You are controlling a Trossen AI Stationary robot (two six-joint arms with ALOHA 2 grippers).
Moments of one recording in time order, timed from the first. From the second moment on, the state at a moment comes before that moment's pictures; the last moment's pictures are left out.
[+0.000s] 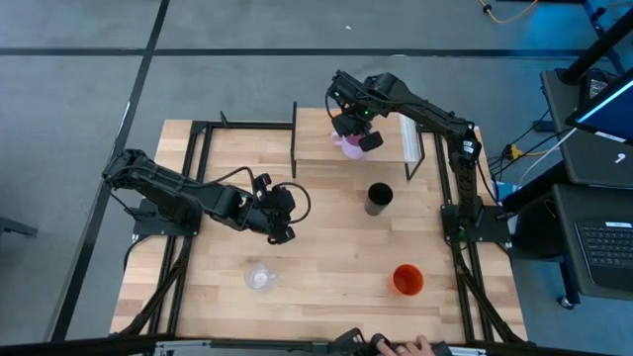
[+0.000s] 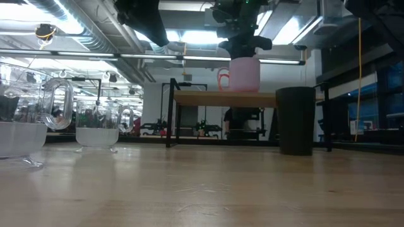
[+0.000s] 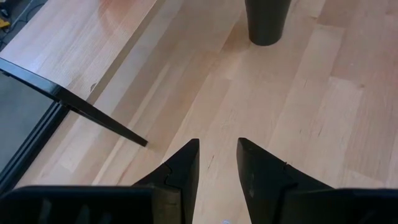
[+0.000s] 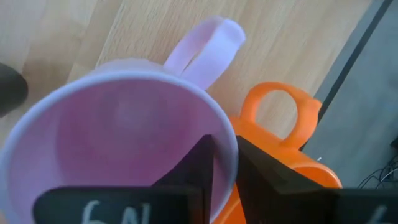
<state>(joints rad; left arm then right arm) -0.29 1.47 1.24 -0.80 -0.66 -0.51 -0.48 2.02 2.19 -1.40 0.15 -1.01</state>
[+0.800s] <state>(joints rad) -0.29 1.47 1.24 -0.80 -0.66 -0.51 -0.48 2.02 2.19 -1.36 0.12 -0.98</state>
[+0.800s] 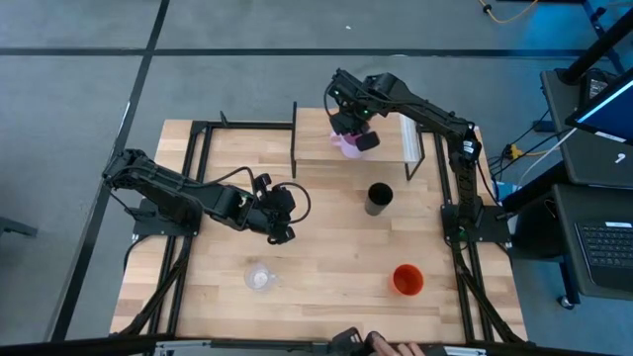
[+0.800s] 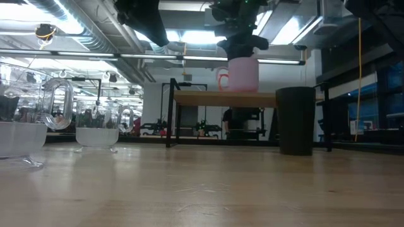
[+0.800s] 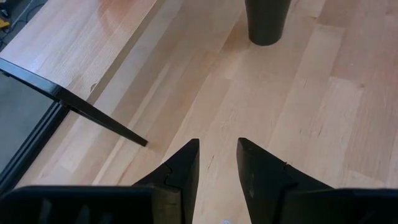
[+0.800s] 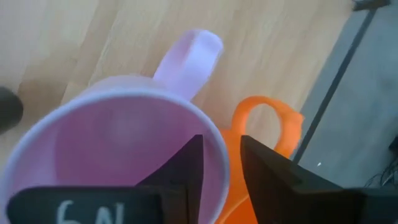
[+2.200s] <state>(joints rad) -0.29 1.47 1.24 -0.80 -0.66 -0.51 -0.41 1.94 2.35 -1.40 -0.02 -0.65</state>
